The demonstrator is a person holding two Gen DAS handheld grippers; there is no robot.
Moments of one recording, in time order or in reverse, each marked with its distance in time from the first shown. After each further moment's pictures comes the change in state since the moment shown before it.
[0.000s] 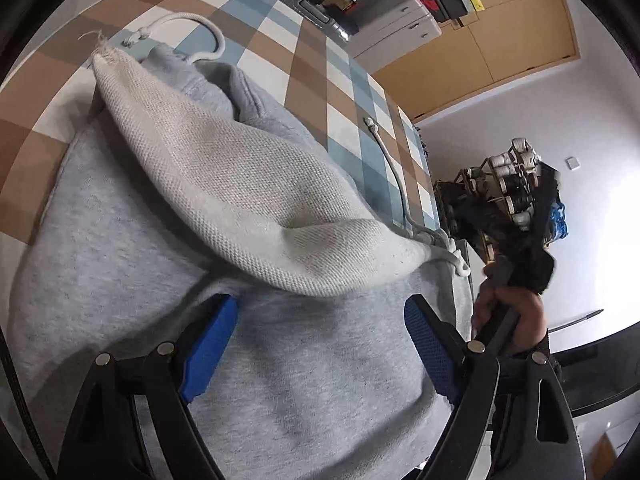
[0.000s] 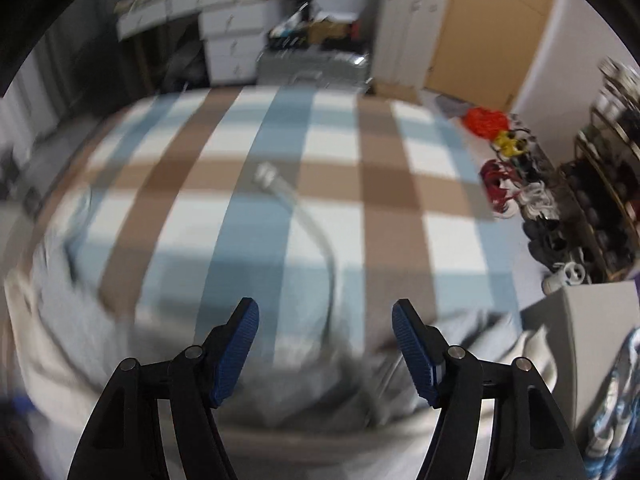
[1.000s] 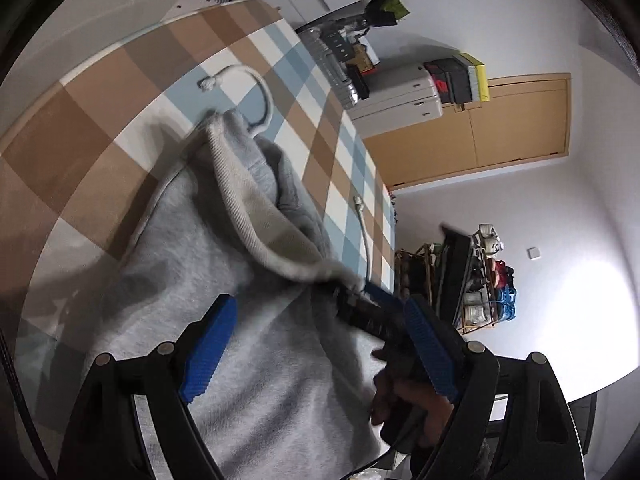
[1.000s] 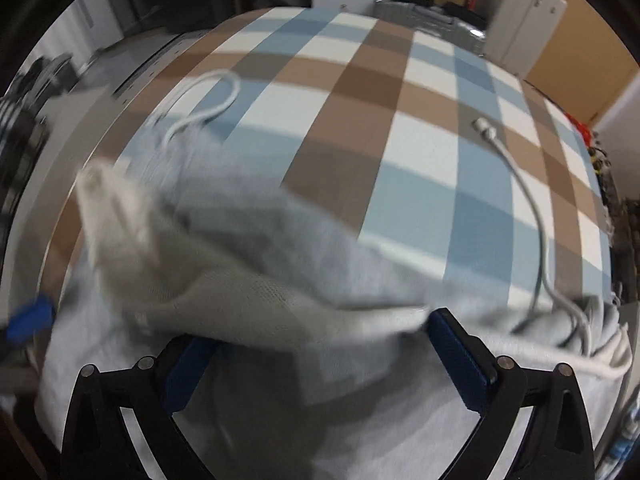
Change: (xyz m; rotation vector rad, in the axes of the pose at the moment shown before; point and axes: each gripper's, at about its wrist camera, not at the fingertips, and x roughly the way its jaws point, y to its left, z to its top) left arm -0.059 0.036 0.008 -0.242 -0.170 -0.167; right arm 0.029 0.175 -0.043 -0.284 0.280 0.120
